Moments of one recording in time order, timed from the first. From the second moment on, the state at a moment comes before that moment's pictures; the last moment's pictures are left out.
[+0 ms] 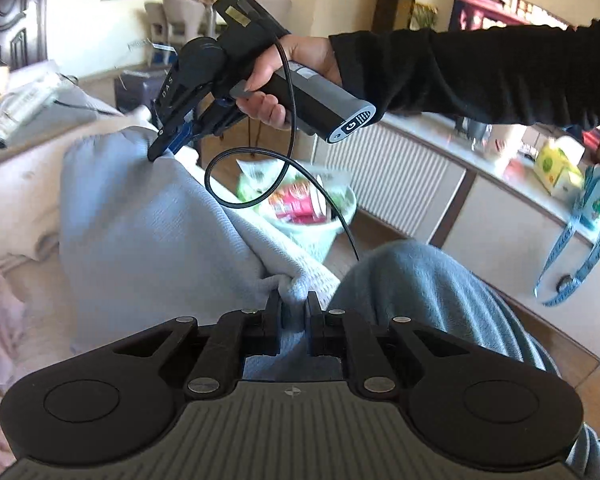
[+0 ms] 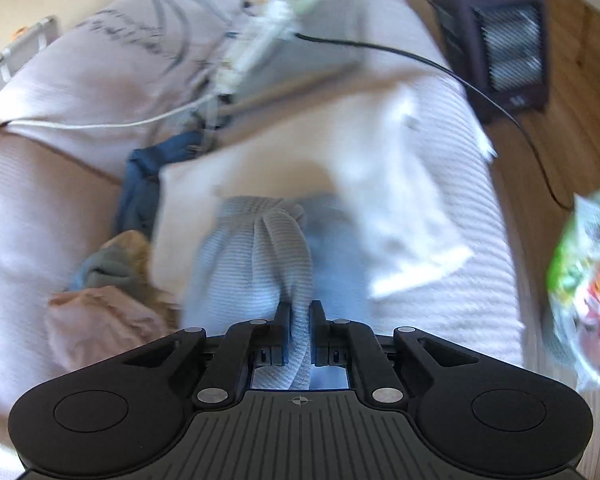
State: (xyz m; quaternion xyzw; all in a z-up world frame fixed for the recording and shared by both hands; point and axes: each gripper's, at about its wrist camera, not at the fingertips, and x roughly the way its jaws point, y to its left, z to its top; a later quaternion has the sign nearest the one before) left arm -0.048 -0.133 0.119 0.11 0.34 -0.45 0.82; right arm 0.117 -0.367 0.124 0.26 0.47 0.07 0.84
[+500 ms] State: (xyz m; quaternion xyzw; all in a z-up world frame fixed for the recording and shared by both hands) left arm -0.048 -0.092 0.109 0.01 0.40 -0.41 0.82; right arm 0.094 -0.371 0.119 0.18 0.46 -0.02 0.87
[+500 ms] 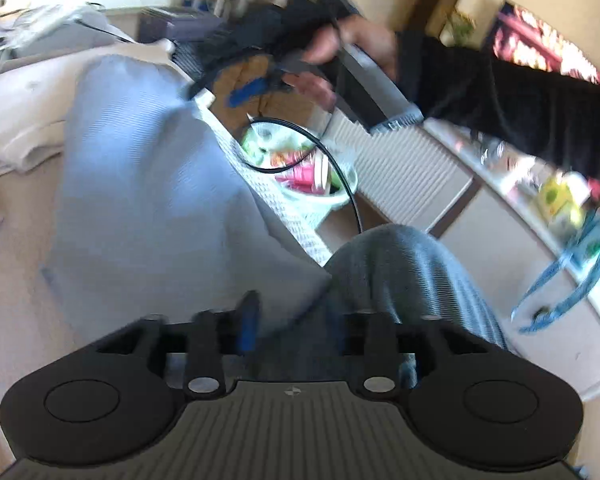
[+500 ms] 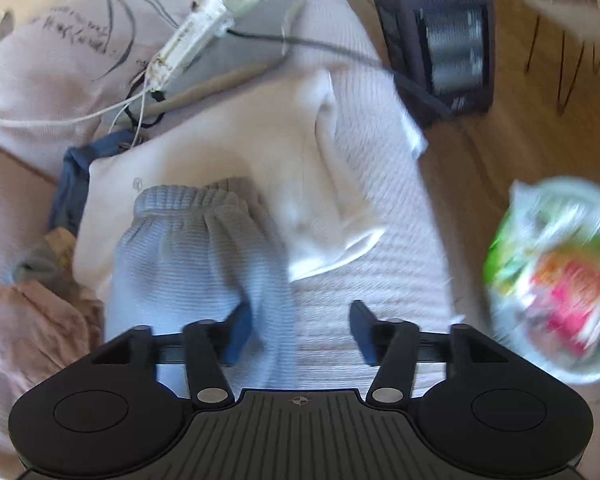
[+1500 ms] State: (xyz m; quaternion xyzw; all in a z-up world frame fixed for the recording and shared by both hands) left arm -0.026 -0.052 0.049 -0.04 0.44 -0.27 0.86; right arm 0.001 -0.272 0.096 0.02 0.68 0.18 0.71
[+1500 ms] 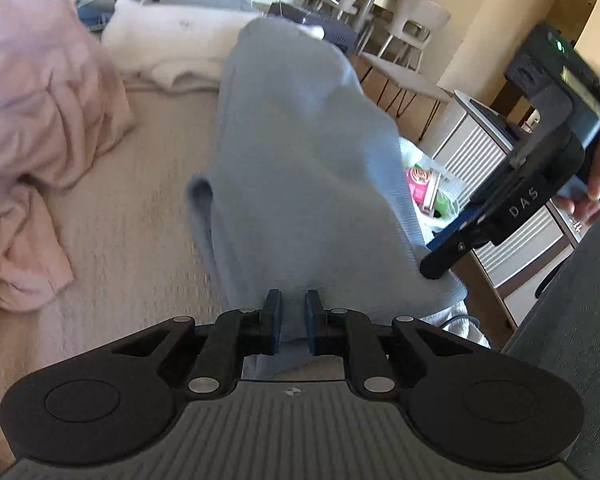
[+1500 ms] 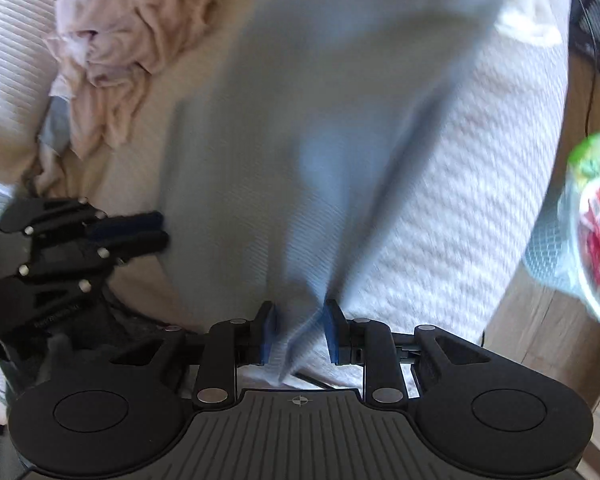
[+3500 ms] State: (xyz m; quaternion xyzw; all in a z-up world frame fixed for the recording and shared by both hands) left arm -0.040 0.048 0.085 -0.39 0.36 -0.20 0.82; right arm -0.017 -0.303 0.094 0.18 0.55 0.21 0.78
